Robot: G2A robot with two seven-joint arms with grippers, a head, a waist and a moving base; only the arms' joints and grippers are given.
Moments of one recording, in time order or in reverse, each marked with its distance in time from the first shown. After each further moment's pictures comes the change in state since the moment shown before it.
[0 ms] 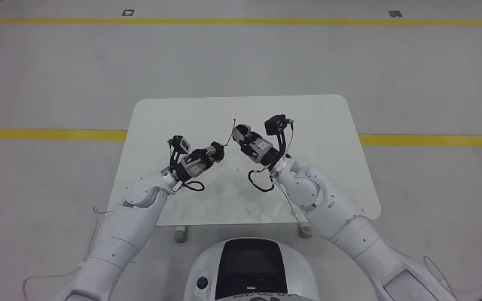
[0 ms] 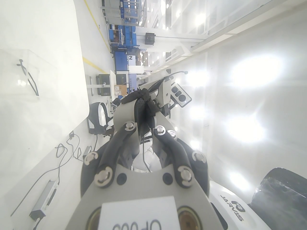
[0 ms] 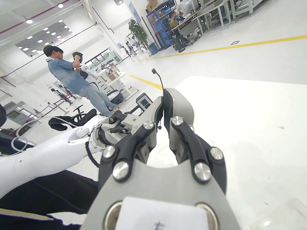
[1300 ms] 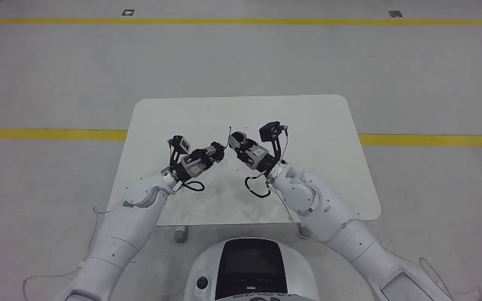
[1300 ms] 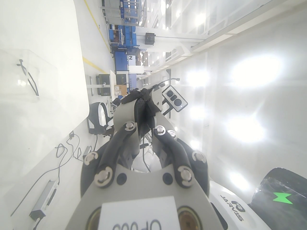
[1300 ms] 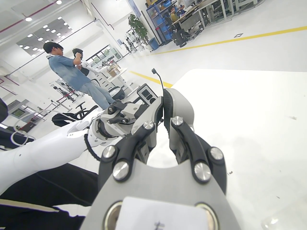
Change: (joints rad) left arm 0.000 0.000 0.000 0.000 0.000 0.000 0.000; right arm -0.020 -0.015 -0.020 0.011 -0.008 0.000 0.004
